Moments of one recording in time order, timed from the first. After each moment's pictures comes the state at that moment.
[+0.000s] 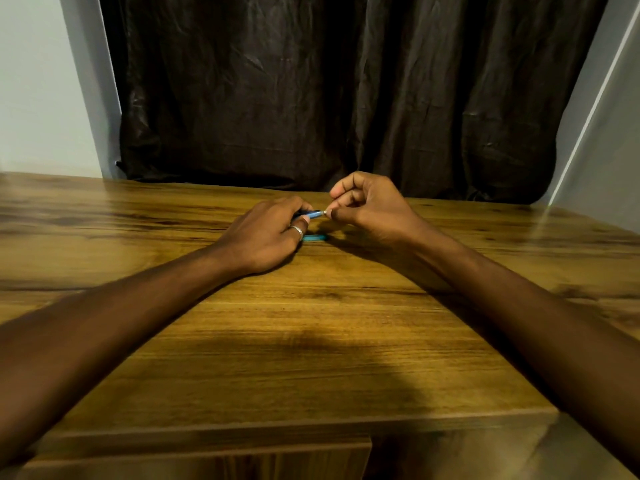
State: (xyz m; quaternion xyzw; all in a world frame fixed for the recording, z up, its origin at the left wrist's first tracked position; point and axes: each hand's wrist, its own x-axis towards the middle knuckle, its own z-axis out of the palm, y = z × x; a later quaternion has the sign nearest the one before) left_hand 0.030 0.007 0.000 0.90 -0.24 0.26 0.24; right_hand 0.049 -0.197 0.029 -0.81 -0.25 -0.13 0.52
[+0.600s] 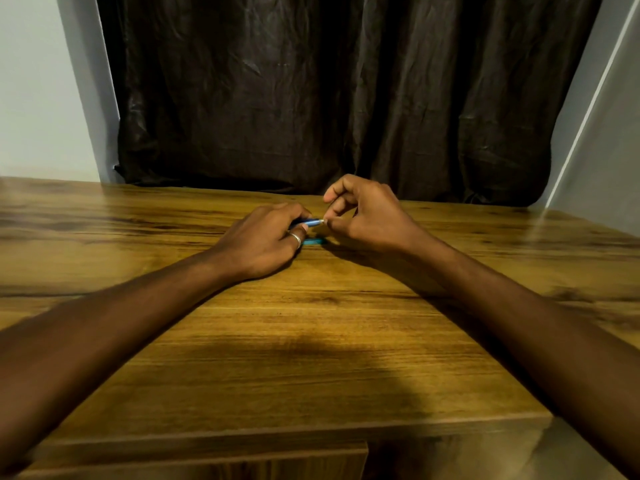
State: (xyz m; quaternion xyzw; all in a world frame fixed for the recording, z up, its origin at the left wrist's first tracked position) left_hand 0.030 0.005 0.000 0.91 -0.25 0.26 0.21; right_hand 0.040 -0.198 0.032 -0.85 -0.29 -0.19 0.39
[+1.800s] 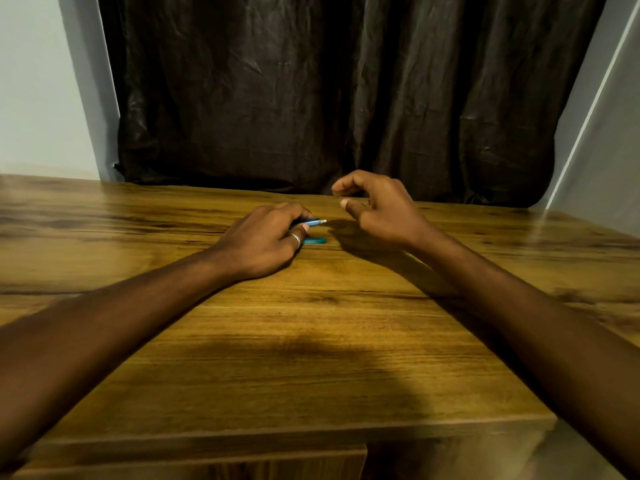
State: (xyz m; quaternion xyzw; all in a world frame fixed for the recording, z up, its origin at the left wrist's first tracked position) left_hand 0.030 0.005 -0.001 0.90 -0.26 0.26 0.22; right_hand 0.061 -0.215 0.035 -0.87 -0.30 -0.26 0.30
